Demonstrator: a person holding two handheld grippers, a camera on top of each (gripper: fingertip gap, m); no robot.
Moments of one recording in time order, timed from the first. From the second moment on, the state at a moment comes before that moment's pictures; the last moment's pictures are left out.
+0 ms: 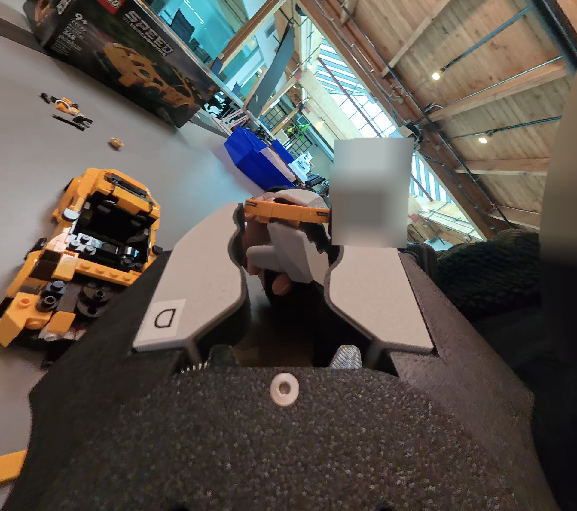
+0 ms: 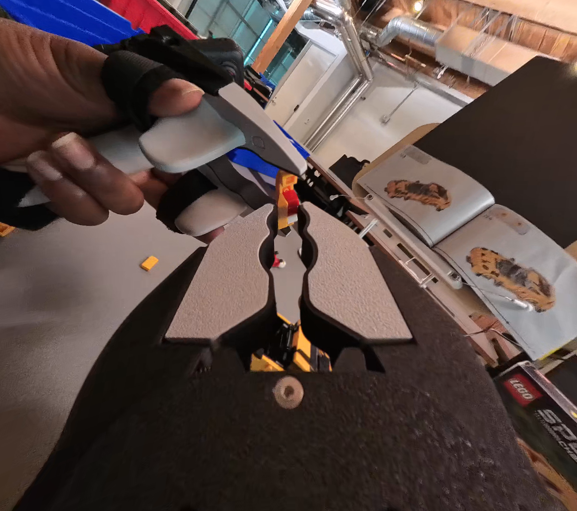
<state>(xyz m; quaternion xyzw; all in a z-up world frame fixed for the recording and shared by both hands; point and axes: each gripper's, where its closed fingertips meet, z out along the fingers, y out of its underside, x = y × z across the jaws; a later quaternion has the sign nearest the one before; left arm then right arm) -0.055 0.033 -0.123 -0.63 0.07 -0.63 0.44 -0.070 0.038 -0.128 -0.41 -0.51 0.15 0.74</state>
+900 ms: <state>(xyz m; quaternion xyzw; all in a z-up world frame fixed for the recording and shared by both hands) -0.106 0.034 -0.214 -0.83 0.30 -0.26 0.40 -0.009 0.130 -0.163 -0.59 -0.51 0.21 0.58</state>
